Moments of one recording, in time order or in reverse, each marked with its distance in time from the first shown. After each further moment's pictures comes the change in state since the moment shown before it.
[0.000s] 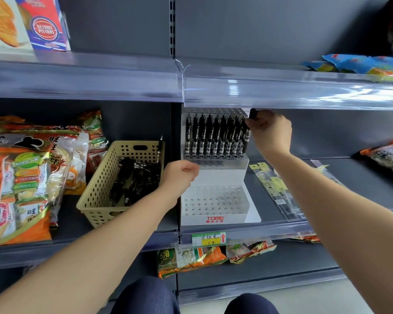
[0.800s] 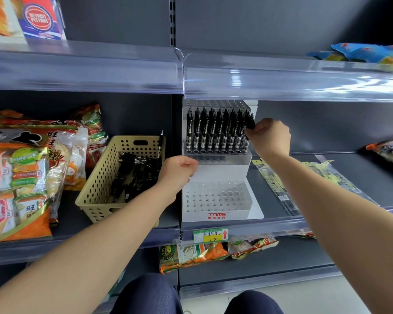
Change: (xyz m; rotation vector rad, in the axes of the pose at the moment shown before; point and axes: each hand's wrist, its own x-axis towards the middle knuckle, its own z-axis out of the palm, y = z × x) left_hand 0.007 -0.006 -0.003 -0.011 0.026 -0.014; right_hand -0.008 0.015 0.018 -0.100 -0.111 0.194
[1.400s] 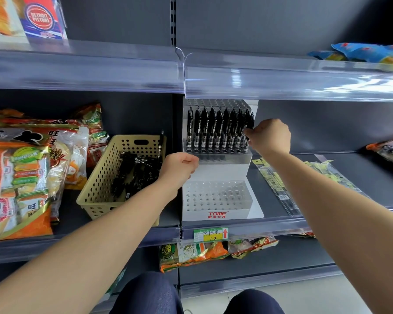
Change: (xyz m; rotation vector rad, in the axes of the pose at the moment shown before) left_hand 0.001 0.006 -0.001 -0.012 -0.001 0.006; right_hand 0.004 -0.001 0.001 -0.072 -0.053 0.045
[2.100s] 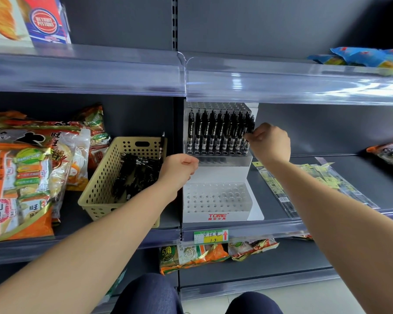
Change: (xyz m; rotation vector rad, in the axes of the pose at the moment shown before) left_hand 0.001 -0.001 -0.002 0.015 0.003 0.006; right_hand -0.005 0.011 0.007 0.011 0.042 -0.071
